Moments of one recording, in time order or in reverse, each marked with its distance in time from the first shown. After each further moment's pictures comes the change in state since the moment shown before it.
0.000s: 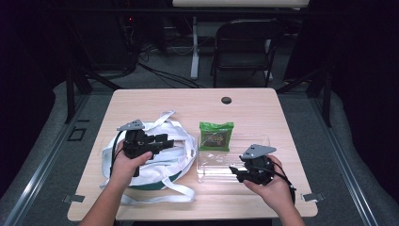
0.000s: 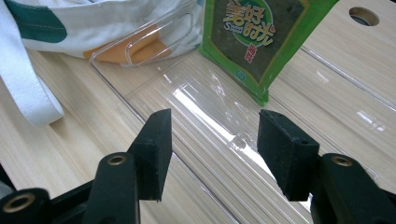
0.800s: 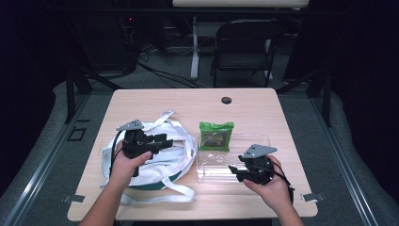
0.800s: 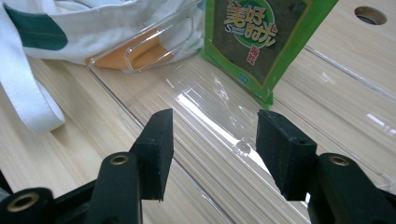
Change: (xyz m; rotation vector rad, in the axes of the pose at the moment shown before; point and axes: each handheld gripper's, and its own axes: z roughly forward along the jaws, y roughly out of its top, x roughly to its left) left arm 0.003 0.000 -0.002 -0.006 0.017 -0.009; right arm -0.004 -0.003 0.006 -0.022 0.017 0.008
